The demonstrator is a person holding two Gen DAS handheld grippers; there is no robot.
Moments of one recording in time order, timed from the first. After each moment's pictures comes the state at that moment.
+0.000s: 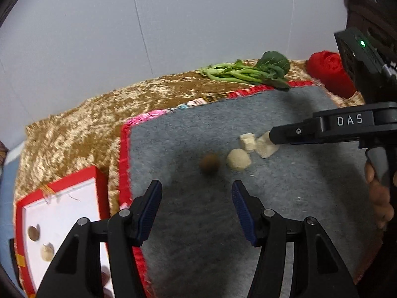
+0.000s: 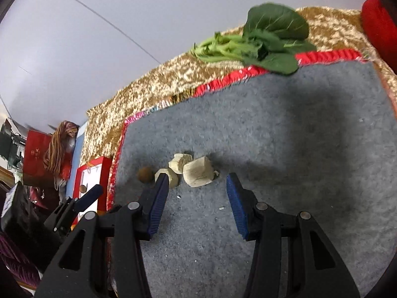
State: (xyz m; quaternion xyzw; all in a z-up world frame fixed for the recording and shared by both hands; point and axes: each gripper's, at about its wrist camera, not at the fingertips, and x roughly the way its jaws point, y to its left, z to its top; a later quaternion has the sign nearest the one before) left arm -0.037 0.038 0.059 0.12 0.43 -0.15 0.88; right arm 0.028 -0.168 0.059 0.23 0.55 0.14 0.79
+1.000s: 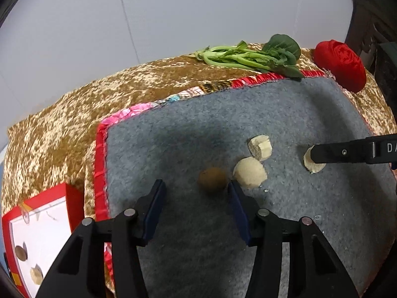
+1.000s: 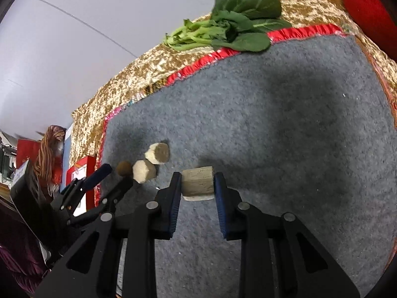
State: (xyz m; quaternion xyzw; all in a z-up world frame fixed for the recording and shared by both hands) left arm 0.006 0.024 0.027 0.12 0.47 -0.17 0.86; right arm 0.016 -0.199 0.047 0.25 0.58 0.10 0.77
